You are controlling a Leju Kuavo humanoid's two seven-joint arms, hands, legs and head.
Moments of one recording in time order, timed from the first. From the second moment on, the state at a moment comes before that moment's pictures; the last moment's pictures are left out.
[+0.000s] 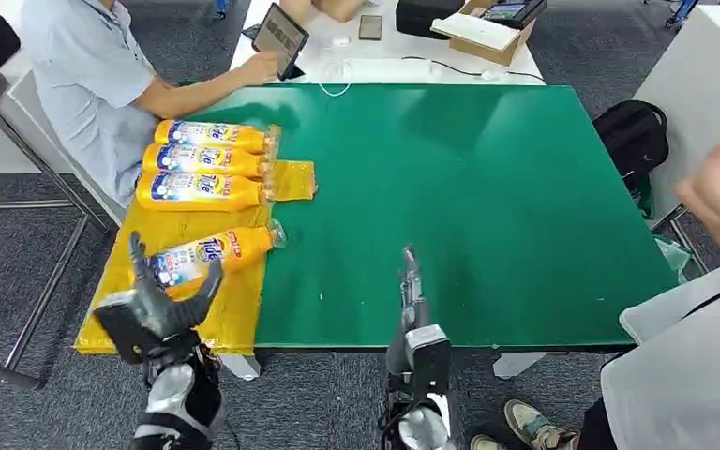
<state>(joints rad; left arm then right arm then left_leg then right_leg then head) -0.11 -0.27 -0.11 -1.30 0.10 0.52 -0.69 -0.03 0.22 0.36 -1.32 -0.09 -0.46 -0.70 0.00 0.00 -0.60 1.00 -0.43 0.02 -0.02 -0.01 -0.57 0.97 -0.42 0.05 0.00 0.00</state>
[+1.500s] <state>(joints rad) 0.08 -0.16 -0.44 -1.47 0.19 0.43 -0.67 0.03 0.16 0.43 -1.33 -0.01 -0.49 -0.67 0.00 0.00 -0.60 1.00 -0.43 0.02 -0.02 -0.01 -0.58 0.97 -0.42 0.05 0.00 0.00</state>
